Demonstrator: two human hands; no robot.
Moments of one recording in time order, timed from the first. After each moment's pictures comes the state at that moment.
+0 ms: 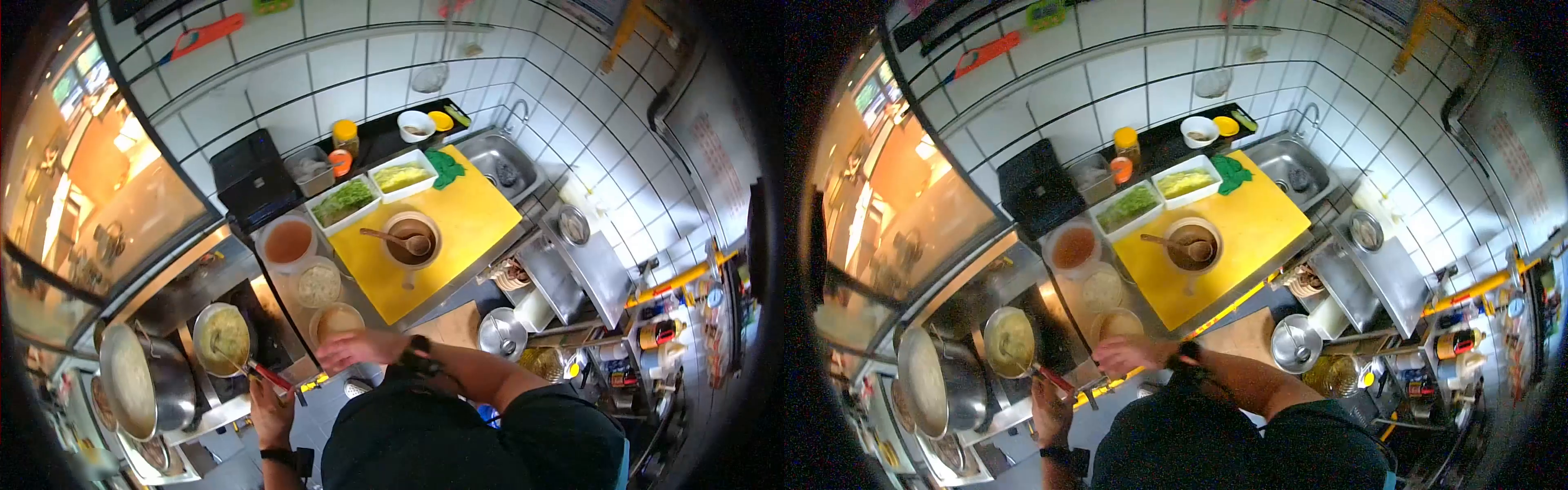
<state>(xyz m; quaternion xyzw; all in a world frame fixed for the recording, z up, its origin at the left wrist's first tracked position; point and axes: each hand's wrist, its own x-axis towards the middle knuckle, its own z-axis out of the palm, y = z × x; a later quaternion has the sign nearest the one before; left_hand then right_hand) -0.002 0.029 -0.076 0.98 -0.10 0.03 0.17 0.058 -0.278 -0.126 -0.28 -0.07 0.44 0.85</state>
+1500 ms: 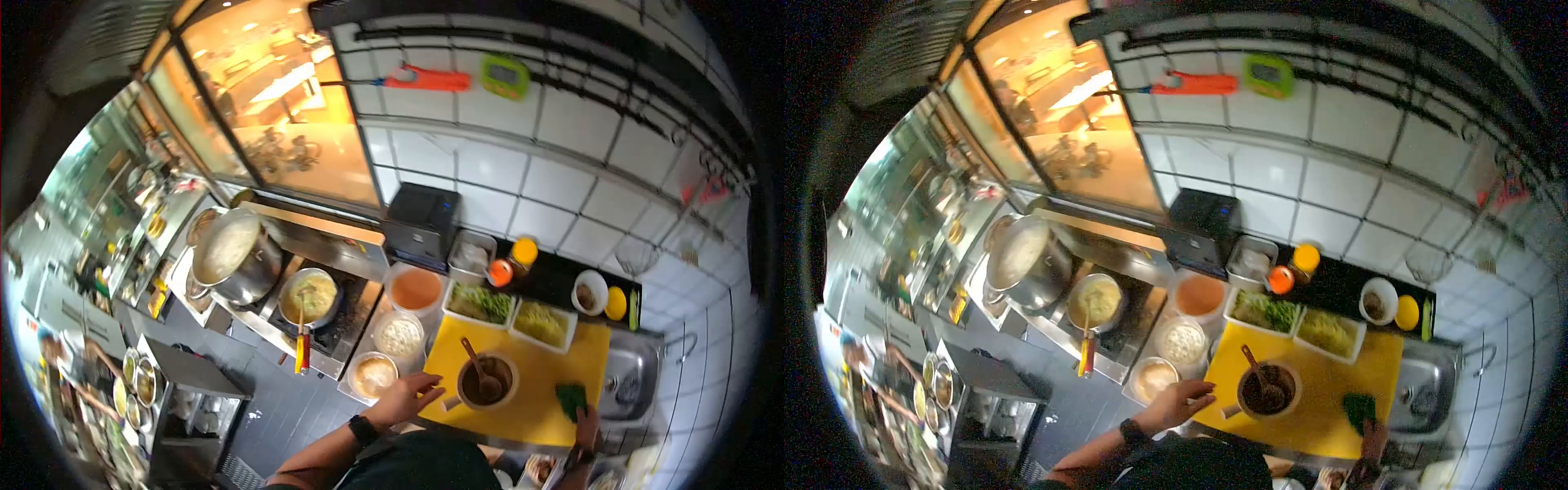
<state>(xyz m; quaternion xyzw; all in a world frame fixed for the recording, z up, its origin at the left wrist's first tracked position) 0.109 -0.288 -0.008 0.87 0.01 -0.01 0.49 0.181 -0.856 -0.228 -0.95 0.10 -0.01 0.30</state>
